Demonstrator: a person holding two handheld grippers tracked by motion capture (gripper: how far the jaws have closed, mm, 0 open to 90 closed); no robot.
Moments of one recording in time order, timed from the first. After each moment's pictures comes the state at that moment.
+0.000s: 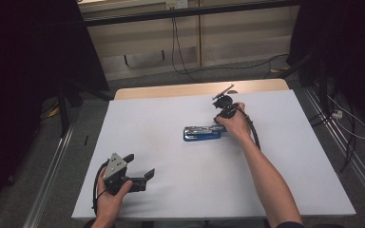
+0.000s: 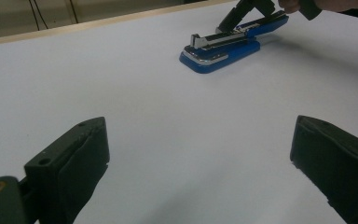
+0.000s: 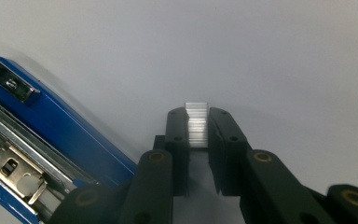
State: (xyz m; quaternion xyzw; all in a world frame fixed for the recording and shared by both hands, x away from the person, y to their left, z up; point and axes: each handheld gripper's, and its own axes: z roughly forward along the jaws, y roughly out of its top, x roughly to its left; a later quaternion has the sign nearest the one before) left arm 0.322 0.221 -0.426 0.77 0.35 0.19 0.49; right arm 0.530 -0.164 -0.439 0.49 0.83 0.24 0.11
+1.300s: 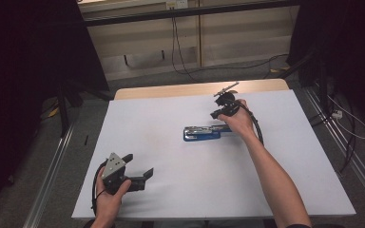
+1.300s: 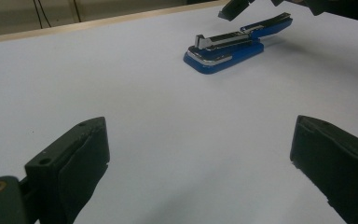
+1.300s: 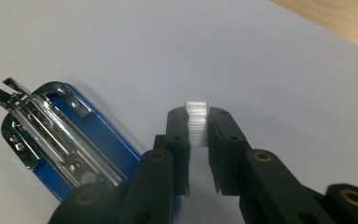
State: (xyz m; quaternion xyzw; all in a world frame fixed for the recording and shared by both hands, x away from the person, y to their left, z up) left arm 0.323 0.224 -0.426 0.77 0.36 0.19 0.49; right arm 0.521 -0.168 -0.420 0.45 0.83 0.32 0.12
